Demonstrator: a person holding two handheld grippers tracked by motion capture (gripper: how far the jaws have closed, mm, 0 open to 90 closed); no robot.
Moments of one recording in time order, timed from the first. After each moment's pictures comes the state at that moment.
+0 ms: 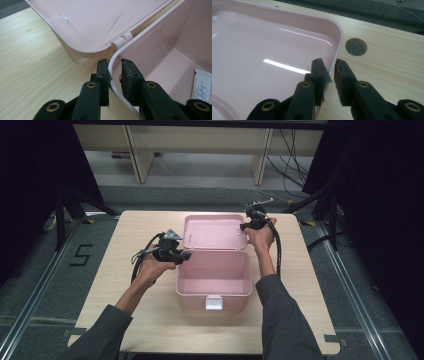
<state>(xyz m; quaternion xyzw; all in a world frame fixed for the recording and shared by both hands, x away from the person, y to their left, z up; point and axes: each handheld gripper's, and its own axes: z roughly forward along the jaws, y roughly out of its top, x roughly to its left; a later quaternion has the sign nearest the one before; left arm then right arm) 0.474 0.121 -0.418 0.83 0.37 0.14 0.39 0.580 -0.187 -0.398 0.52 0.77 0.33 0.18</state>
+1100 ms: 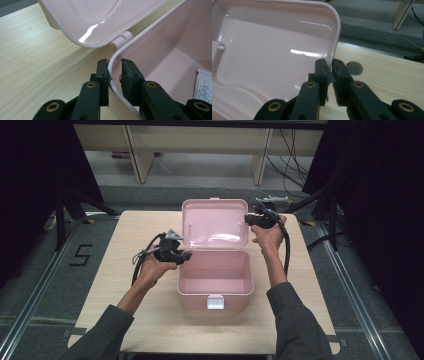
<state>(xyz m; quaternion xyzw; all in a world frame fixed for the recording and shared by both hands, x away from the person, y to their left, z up) 0.474 0.119 -0.420 0.83 0.38 0.14 0.38 0.542 -0.196 -0.358 0.50 0.73 0.41 0.22</state>
